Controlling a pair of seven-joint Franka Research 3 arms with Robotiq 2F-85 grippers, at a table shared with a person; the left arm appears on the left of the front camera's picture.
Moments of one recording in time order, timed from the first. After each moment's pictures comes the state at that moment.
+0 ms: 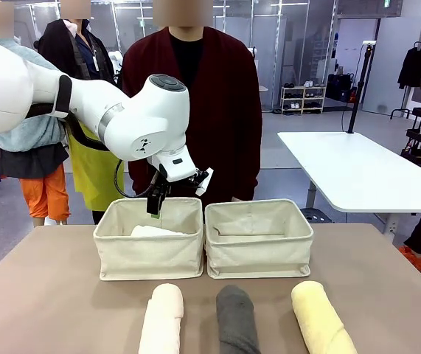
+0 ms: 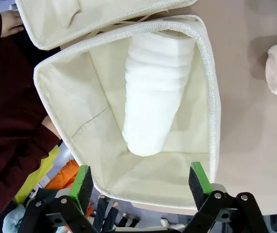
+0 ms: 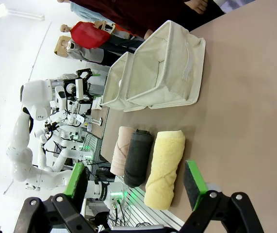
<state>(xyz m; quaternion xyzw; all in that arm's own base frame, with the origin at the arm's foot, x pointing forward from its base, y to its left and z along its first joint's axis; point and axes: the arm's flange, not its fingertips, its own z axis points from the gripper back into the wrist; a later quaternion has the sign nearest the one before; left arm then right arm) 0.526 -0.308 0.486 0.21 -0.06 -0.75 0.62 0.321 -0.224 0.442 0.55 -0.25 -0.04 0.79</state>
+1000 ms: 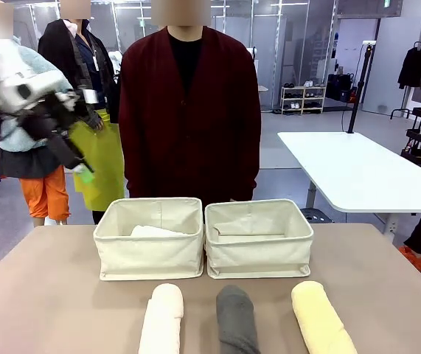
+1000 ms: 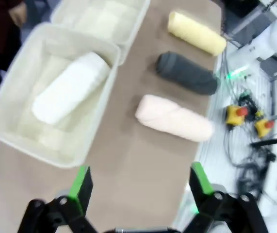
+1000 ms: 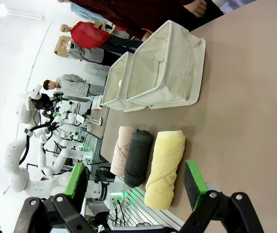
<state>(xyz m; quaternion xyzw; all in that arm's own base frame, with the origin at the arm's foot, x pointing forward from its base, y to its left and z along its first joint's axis) 0.453 -0.048 0.588 -0.27 -0.18 -0.51 0.80 0.321 -0.225 0.442 0.55 -0.25 -0.04 0.79</state>
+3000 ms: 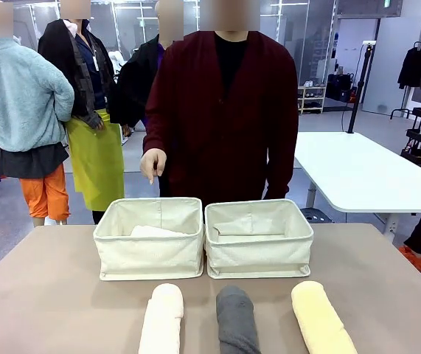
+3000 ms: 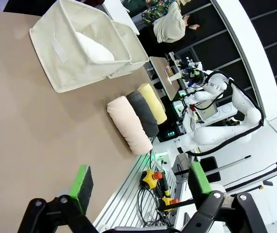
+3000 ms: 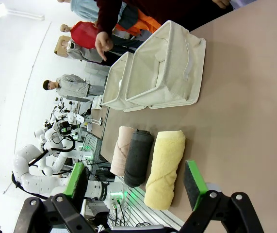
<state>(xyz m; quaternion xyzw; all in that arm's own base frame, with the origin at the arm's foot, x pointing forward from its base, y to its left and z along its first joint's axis) 0.317 0.257 0.414 -0.57 -0.24 -0.13 0.78 0.321 -0.225 0.442 0.55 -0.25 -0.04 0.79</state>
